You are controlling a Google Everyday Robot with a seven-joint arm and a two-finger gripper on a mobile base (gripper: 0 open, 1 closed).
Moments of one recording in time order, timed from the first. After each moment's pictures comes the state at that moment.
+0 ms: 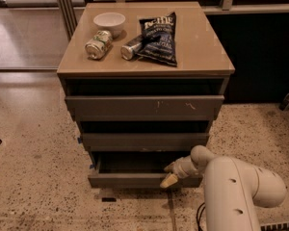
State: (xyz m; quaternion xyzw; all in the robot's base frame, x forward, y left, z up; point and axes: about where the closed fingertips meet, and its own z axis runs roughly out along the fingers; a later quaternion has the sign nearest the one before) arm 0.642 -0.129 0.194 -0.51 0.79 0.23 0.23
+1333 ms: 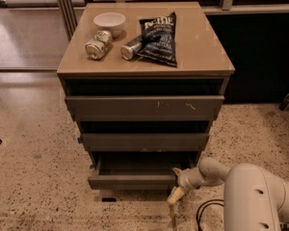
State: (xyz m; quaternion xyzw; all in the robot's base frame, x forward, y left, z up) arm 0.574 -0.140 0.197 -0.53 0.77 0.27 0.24
